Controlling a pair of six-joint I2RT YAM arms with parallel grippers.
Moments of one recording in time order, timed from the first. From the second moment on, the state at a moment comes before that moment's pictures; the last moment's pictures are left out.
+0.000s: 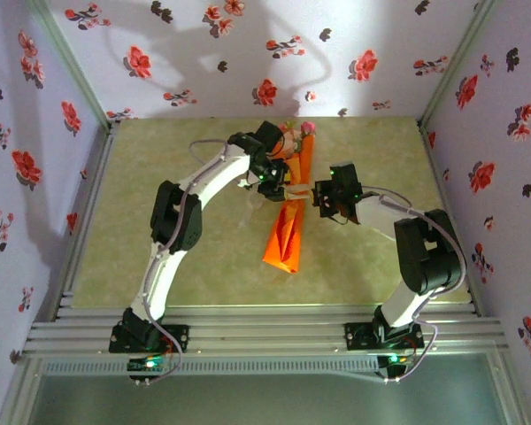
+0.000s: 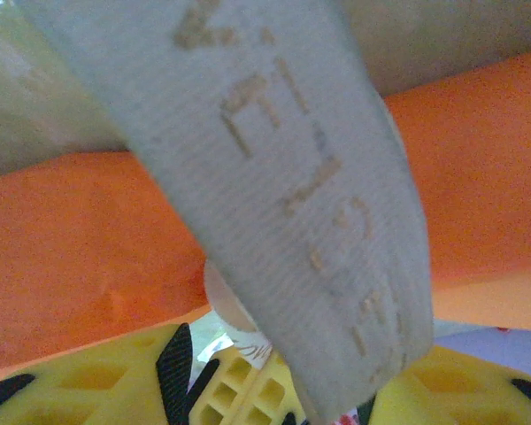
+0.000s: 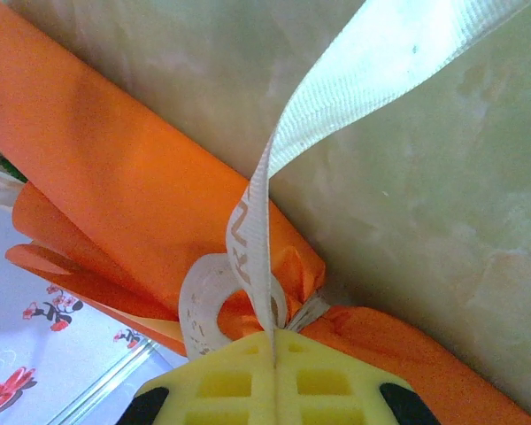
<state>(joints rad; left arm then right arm) -0.65 2.34 2.17 -1.00 0.40 -2.04 0.33 1.66 0.89 -0.02 -0.22 1.74</state>
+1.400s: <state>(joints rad) -0.65 2.45 2.24 -0.97 0.39 -2.06 0.33 1.66 0.86 0.02 -0.24 1.74</state>
